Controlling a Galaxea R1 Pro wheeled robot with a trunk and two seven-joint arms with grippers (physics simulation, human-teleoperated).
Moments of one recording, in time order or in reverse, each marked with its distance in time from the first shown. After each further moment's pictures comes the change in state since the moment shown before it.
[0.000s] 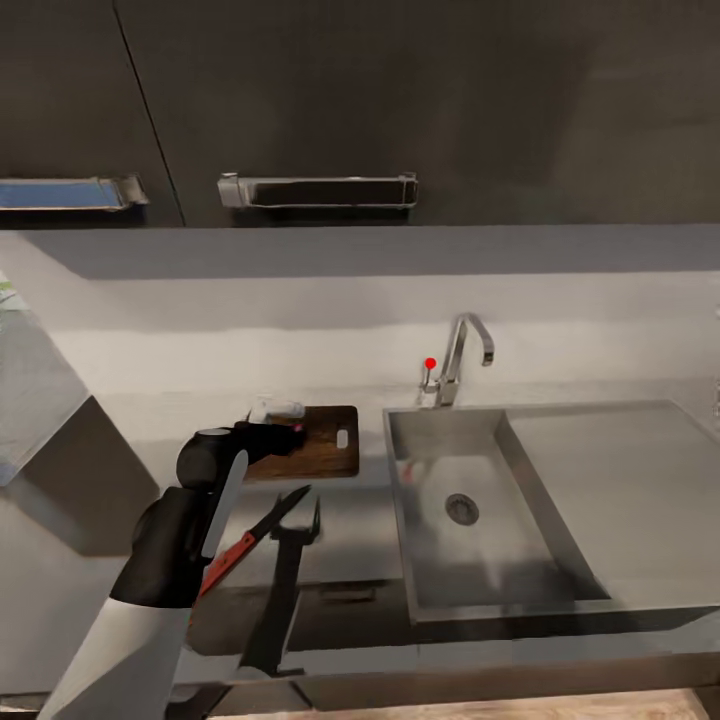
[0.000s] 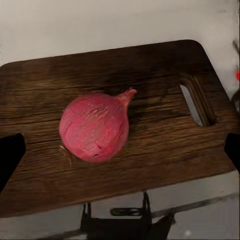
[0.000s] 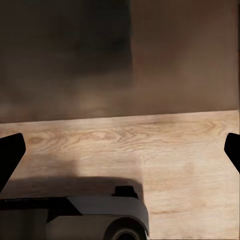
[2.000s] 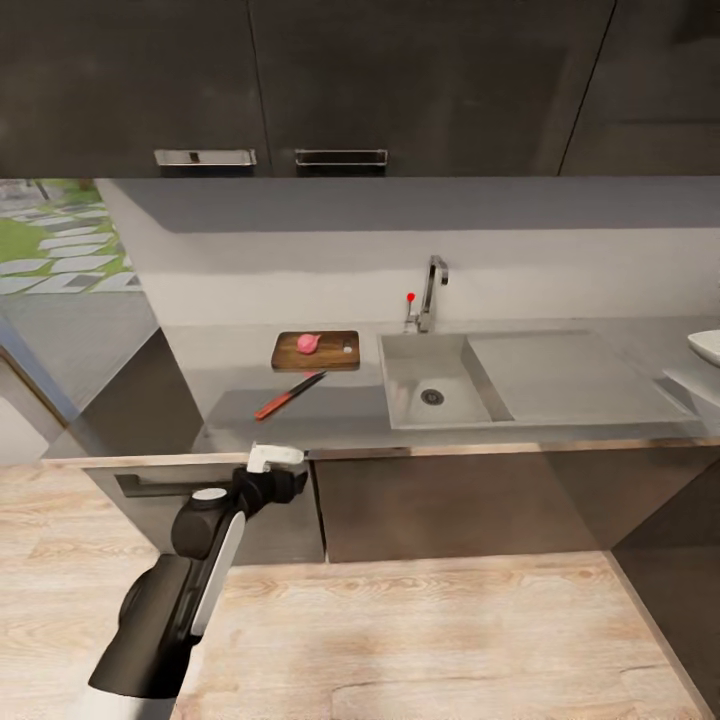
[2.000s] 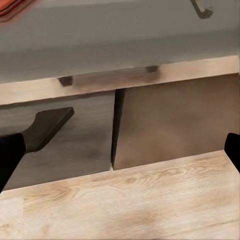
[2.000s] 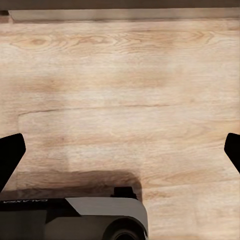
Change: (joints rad) left arm 0.213 0.000 -0.001 -0.060 0.000 -0.135 -0.001; right arm 0.000 -0.002 -0.002 0.000 0.000 -0.004 -0.002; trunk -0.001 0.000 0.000
